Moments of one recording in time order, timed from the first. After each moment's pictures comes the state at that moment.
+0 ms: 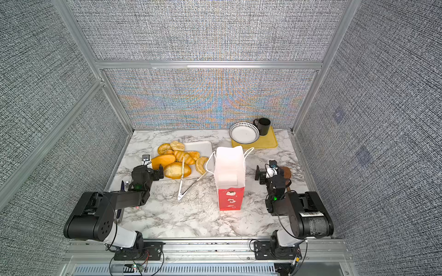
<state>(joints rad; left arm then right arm) -0.10 1.51 0.41 0.70 -0.21 0.03 0.03 1.52 0.23 1.11 0.05 -0.03</state>
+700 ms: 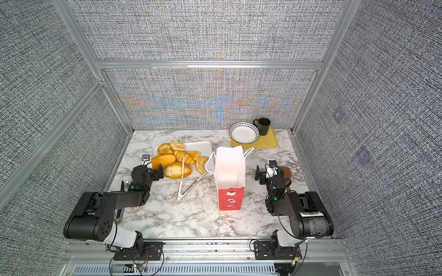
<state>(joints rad) -0.10 1.51 0.41 0.69 -0.20 0.03 0.02 1.52 0.23 1.11 0.05 -0.03</state>
